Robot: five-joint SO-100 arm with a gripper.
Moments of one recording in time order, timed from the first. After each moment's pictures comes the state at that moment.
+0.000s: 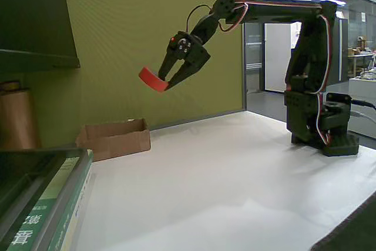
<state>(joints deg) 24.0 95.6 91.8 55.4 -24.6</state>
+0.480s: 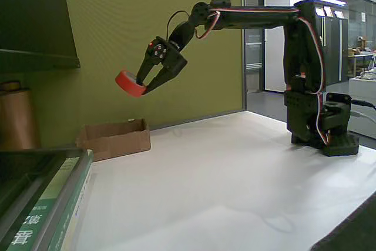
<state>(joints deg) 23.9 74.1 70.4 54.0 -24.8</state>
